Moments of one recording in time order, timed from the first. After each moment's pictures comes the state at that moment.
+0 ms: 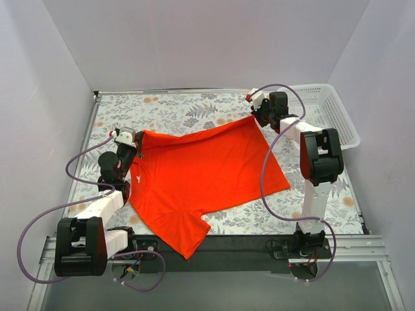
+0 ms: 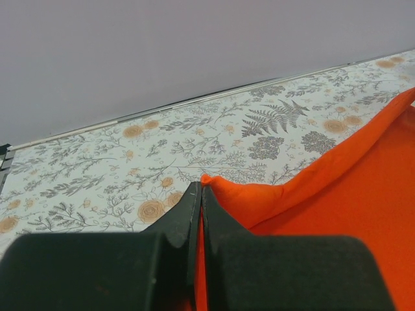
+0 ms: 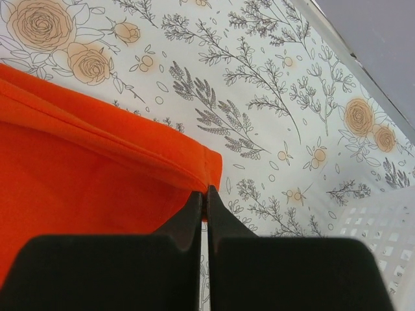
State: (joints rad) left arm 0.02 1.14 0.35 0.91 0.32 0.06; right arm 0.19 2.06 1.42 0.05 -0.28 -0.56
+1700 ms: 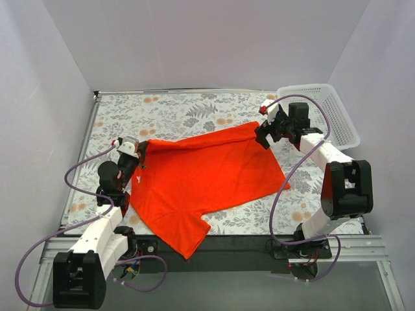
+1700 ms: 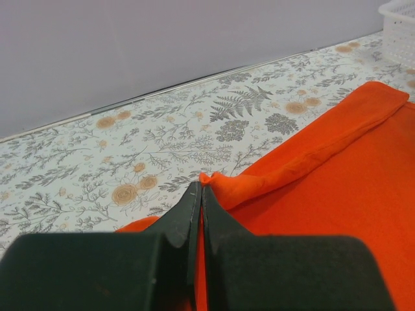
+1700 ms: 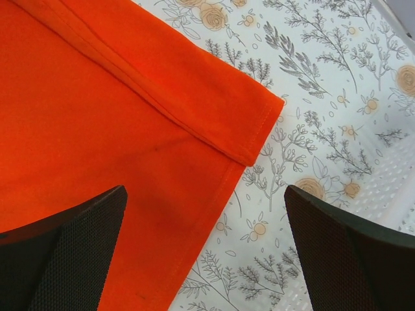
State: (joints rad) left arm -0.03 0.89 0.28 0.68 0.35 0.06; right arm 0.13 1.60 1.07 -0.13 -0.50 -0.59
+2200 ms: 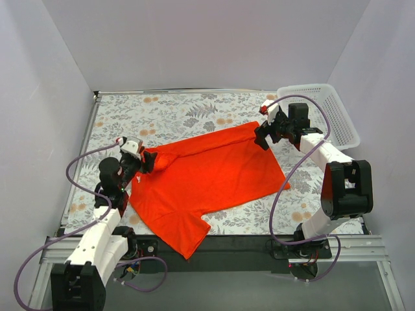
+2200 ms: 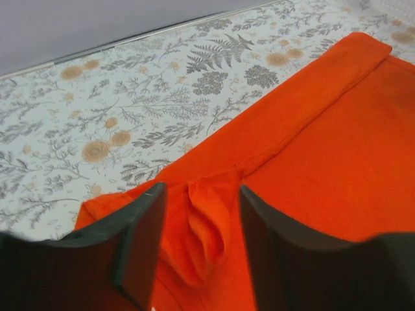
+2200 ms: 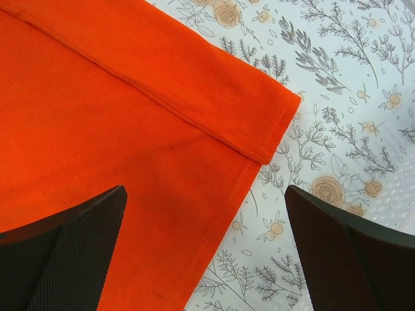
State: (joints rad) left arm -0.05 0.81 0.32 0.40 0.38 0.09; right arm 0.13 1.60 1.07 -0.15 -0.54 -0.54
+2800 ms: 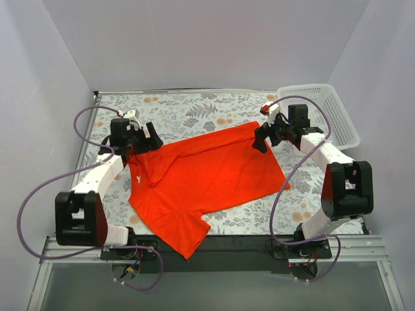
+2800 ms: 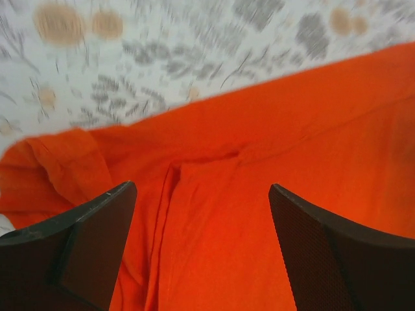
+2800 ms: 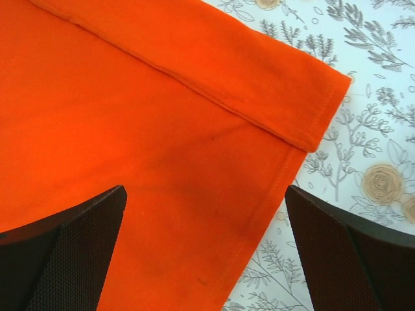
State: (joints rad) left arm -0.05 1.31 0.87 -0.13 0.25 -0.32; right arm 0.13 1.60 1.08 -0.24 -0.59 -0.45
